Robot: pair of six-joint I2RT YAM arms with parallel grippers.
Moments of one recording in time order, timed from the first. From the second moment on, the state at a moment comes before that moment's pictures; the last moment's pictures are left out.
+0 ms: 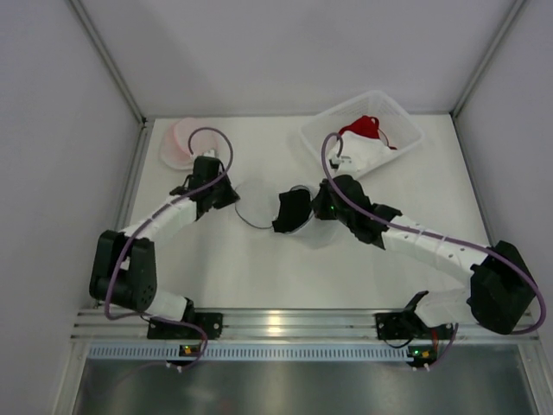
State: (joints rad) left arm -0.26 1.52 0.83 -0.12 0.06 -0.63; right arm 0.79 1.31 0.84 -0.09 0.25 0.62
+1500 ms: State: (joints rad) left arm -0.71 1.29 1.39 -0.67 -0.34 -0.21; right arm 0.67 1.36 0.86 -0.03 0.08 0.70
